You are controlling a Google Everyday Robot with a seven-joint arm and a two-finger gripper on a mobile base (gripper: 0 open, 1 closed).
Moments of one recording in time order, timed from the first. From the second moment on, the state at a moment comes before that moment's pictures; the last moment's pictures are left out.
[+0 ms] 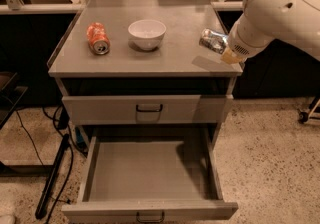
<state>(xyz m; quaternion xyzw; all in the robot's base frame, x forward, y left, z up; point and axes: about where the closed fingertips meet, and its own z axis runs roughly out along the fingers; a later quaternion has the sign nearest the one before) 0.640 -0.213 0.893 -0.46 0.82 -0.17 0.29</state>
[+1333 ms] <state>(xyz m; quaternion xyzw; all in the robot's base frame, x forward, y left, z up) 0.711 -0.182 0.909 -0.49 0.80 -0.15 0.32</state>
